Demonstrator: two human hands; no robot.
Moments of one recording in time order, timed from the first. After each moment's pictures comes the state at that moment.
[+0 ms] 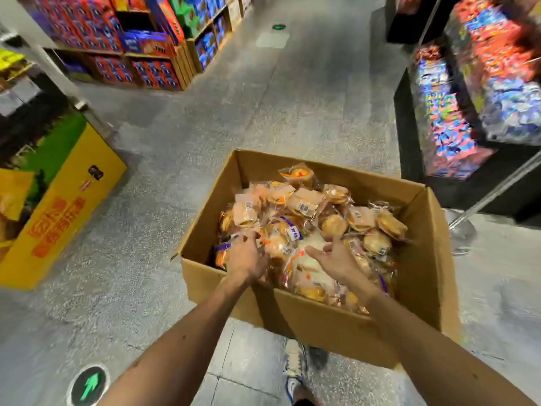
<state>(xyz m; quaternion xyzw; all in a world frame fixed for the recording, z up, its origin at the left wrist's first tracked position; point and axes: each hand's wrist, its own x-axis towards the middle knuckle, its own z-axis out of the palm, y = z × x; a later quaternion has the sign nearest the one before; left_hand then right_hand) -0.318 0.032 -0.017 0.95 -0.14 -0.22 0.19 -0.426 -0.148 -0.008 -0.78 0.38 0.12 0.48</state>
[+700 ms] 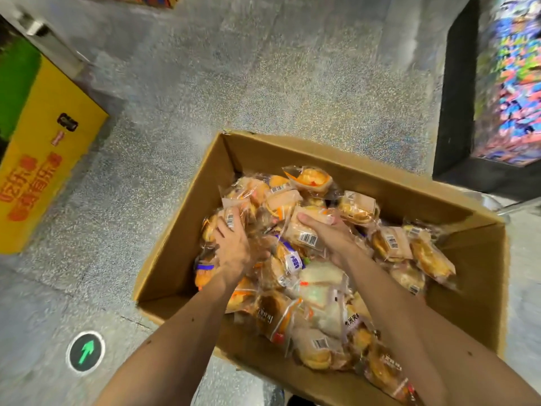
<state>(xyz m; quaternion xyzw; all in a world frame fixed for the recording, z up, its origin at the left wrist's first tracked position) -0.178 -0.039 -0.137 0.96 0.00 -0.26 0.13 -0.239 -0.231 -0.102 -0.49 0.49 0.13 0.71</state>
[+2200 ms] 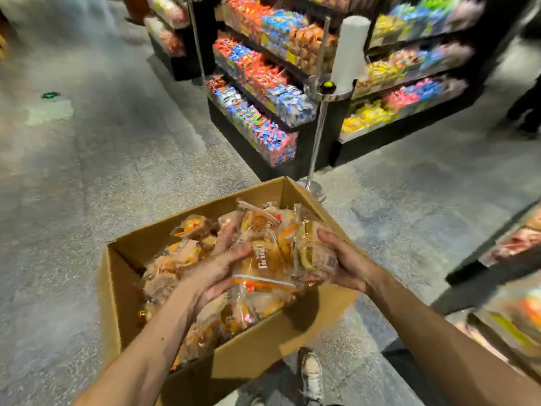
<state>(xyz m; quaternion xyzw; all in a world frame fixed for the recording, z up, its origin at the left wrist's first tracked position) -0.280 -0.027 0.101 0.37 -0.22 -0.70 0.57 -0.520 -0.122 0.106 -0.34 0.34 -0.16 0.86</state>
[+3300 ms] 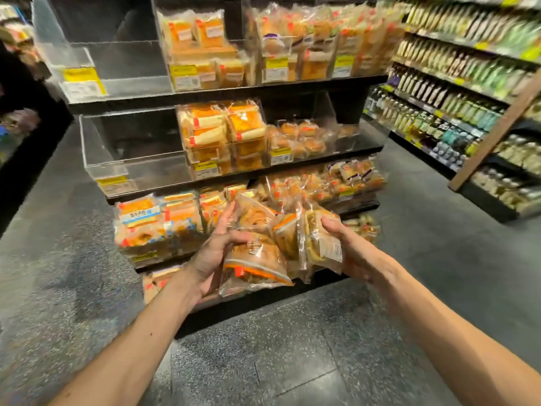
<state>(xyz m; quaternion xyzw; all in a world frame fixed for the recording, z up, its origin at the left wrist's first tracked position) -0.998 0.201 0.173 0.16 -0.51 -0.84 0.05 -1.147 0.415 0.168 -0.20 0.54 -0.65 0.49</state>
